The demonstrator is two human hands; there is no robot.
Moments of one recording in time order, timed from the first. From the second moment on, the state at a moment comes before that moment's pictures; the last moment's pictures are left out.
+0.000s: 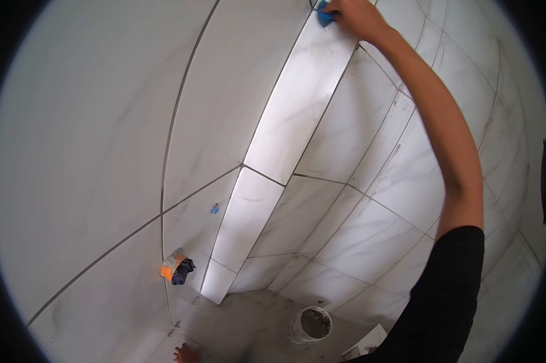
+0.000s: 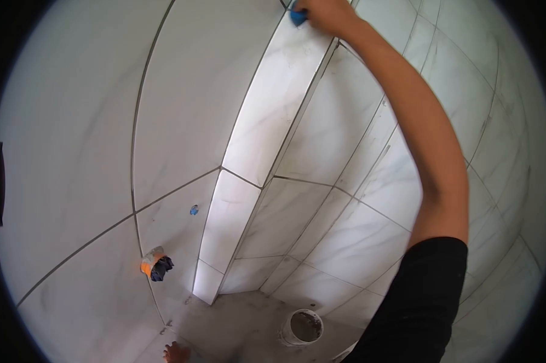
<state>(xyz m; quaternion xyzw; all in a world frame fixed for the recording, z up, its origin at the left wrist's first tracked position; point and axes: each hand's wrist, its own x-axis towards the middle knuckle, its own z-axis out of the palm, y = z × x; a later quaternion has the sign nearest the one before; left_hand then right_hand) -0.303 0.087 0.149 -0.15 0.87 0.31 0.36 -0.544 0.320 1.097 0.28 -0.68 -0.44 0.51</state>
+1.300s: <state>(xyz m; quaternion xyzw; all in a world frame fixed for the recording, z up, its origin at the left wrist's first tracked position) -0.299 0.089 0.198 -0.18 0.85 0.34 0.35 -0.520 0.297 1.104 0.13 -0.78 -0.47 0.40</state>
